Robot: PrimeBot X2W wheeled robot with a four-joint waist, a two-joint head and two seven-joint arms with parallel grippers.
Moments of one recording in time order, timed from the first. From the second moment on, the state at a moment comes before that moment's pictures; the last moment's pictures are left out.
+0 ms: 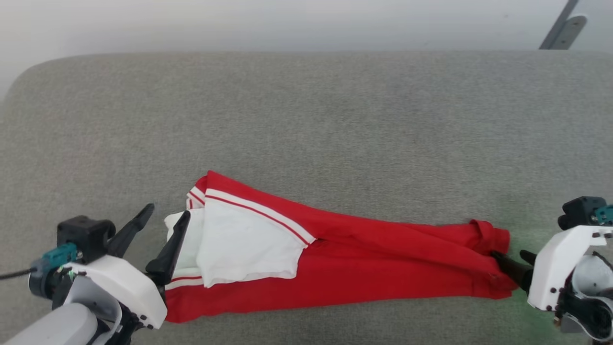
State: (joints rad) left arm -0.40 0.90 -0.91 -0.03 -1.09 0.27 -0.23; right arm -0.15 -0.31 -0.06 0.12 0.61 0.13 0.81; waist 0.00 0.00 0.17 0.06
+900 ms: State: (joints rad) left arm 0.02 0.51 -0.28 0.01 -0.69 0.09 -0.26; right arm -0.27 -0.36 0.12 0.32 0.88 0.13 0.82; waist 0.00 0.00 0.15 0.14
